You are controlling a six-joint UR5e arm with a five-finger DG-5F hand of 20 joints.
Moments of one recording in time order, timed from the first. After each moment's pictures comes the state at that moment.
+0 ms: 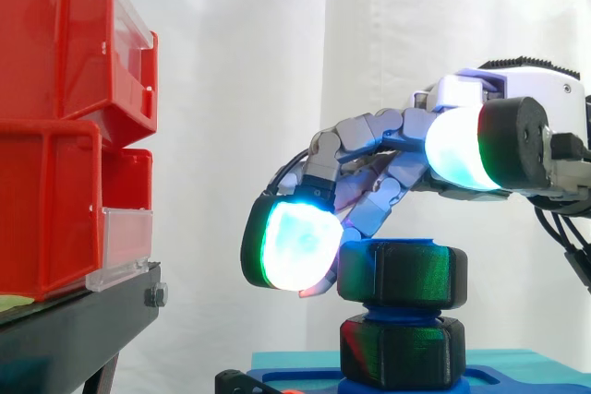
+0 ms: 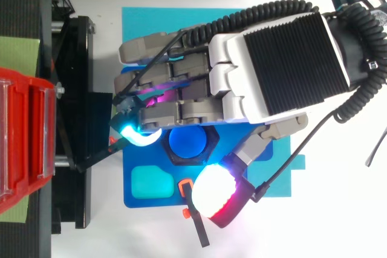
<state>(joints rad) 0.03 -2.28 -1.22 -2.61 -1.94 -1.36</state>
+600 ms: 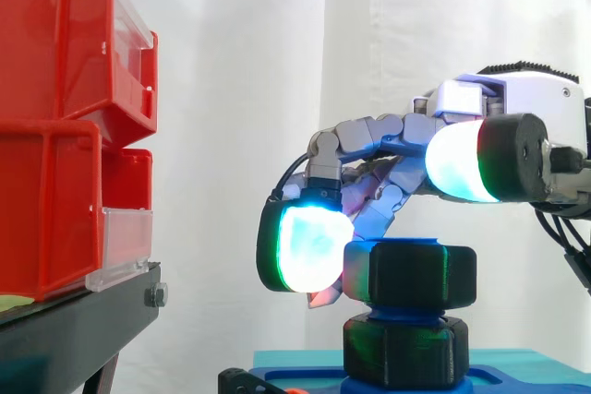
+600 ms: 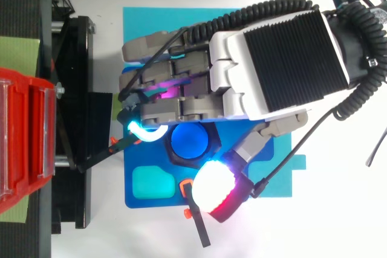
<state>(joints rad) 0.02 -2.28 -1.22 -2.61 -1.94 -1.36</state>
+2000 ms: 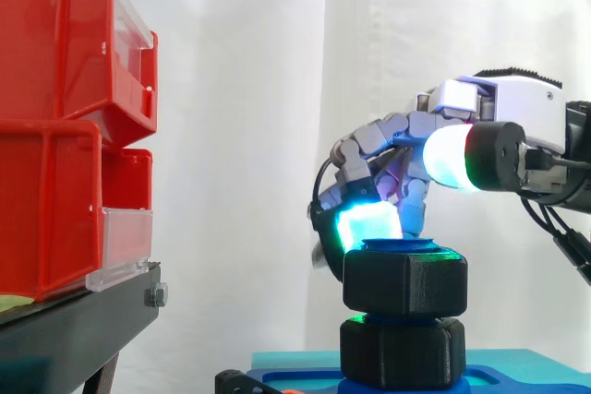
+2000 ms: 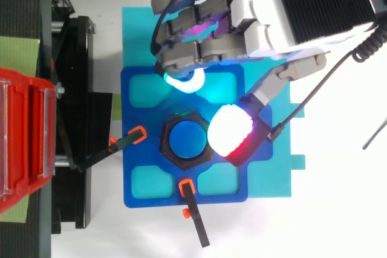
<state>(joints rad) -0.06 -2.28 -1.21 -2.57 -2.03 -1.36</state>
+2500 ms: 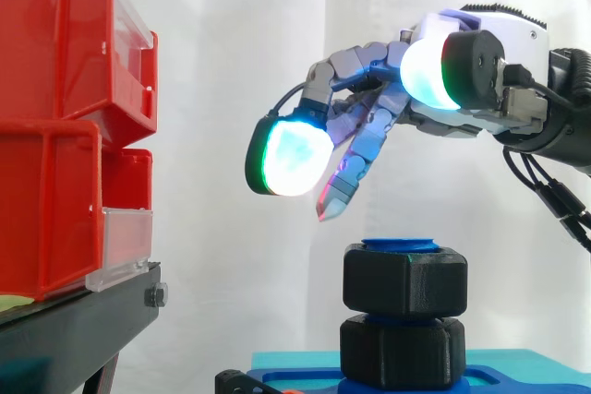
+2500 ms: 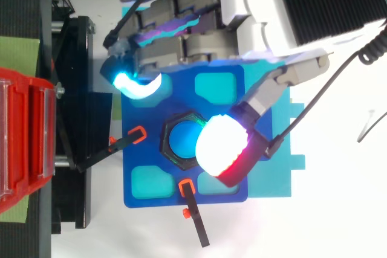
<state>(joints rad) -0.04 -2.28 -1.12 -2.63 -2.03 -1.37</state>
